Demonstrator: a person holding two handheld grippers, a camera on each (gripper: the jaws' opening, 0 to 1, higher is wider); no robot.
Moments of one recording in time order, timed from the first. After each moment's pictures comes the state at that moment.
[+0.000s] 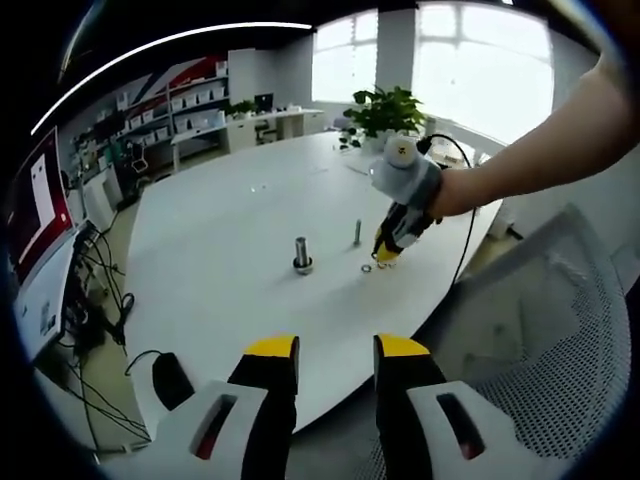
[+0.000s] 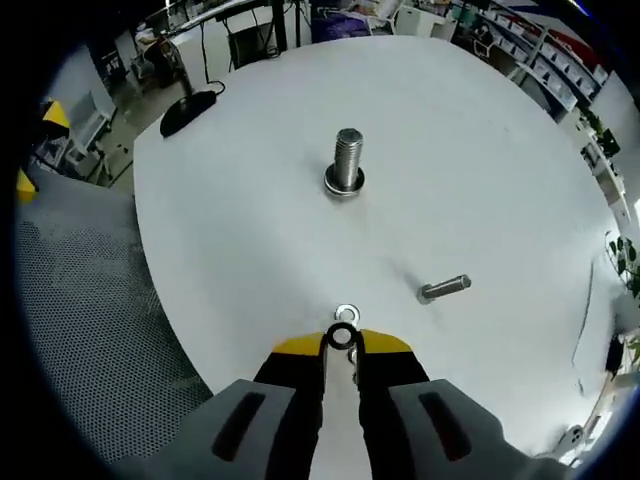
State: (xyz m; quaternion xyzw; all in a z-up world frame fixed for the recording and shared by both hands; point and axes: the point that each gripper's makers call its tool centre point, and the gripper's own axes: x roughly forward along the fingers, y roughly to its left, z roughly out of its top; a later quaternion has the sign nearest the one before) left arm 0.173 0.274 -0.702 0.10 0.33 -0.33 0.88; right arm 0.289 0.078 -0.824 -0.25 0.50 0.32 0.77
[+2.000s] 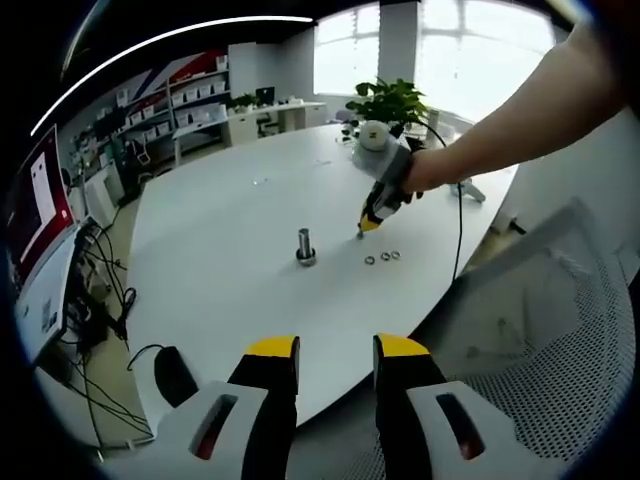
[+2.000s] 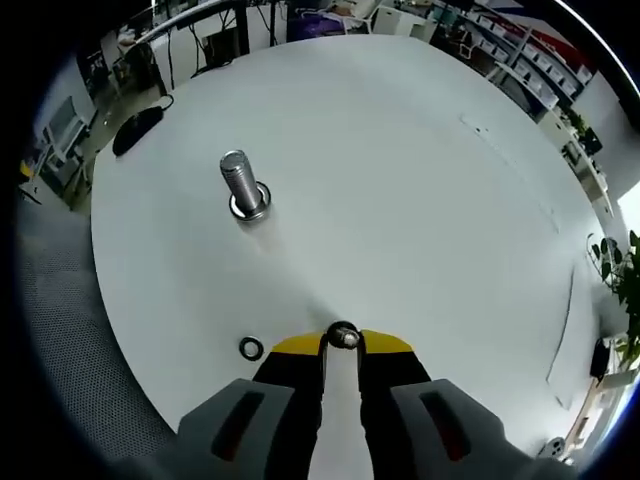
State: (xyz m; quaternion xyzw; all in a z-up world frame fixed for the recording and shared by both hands) left arm 0.172 0.278 -0.709 0.11 0.34 -0.32 0.88; right arm 0.349 0.054 -0.847 -0.27 0.50 0.28 0.77
